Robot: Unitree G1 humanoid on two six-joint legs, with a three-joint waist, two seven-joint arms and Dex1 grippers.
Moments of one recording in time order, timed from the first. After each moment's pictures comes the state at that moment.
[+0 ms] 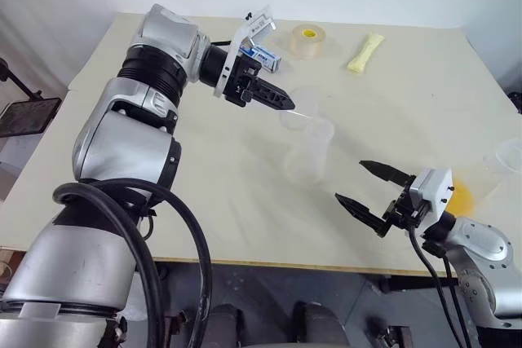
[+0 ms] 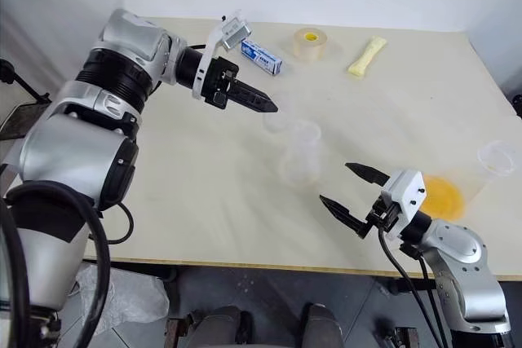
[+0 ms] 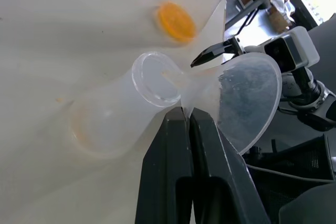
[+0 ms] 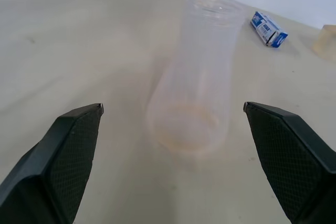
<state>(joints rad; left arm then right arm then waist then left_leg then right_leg) -1.71 0.33 -0.32 1.23 -0.12 0.87 -1.50 0.03 -0.59 -0.21 -0.35 0.50 0.11 0.84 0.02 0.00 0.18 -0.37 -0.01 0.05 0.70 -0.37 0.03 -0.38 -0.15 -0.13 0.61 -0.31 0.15</state>
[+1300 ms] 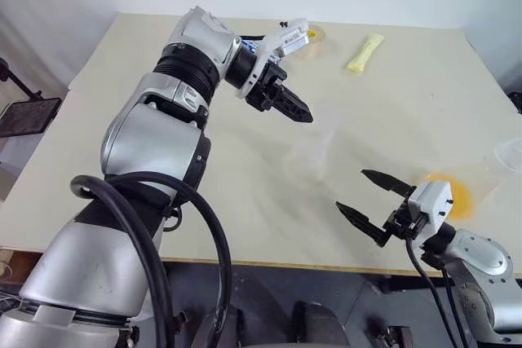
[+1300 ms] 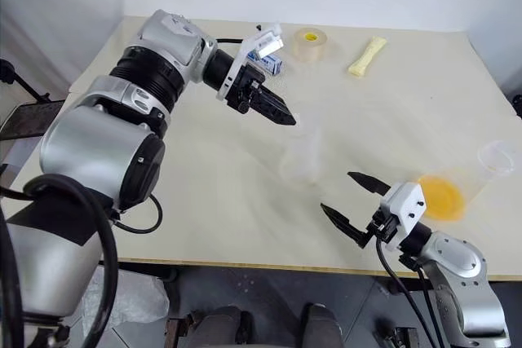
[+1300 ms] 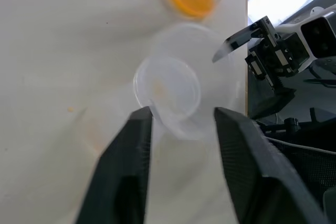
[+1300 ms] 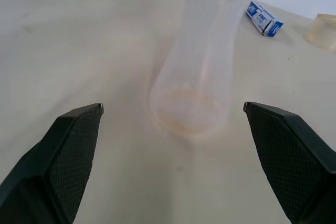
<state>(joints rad) -1.78 0.20 -0.21 1.35 0.11 0.69 -1.45 0.10 -0.58 -0.20 -0.38 0.47 0.07 0.81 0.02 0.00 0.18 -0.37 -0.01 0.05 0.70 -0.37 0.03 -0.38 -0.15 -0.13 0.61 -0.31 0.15</state>
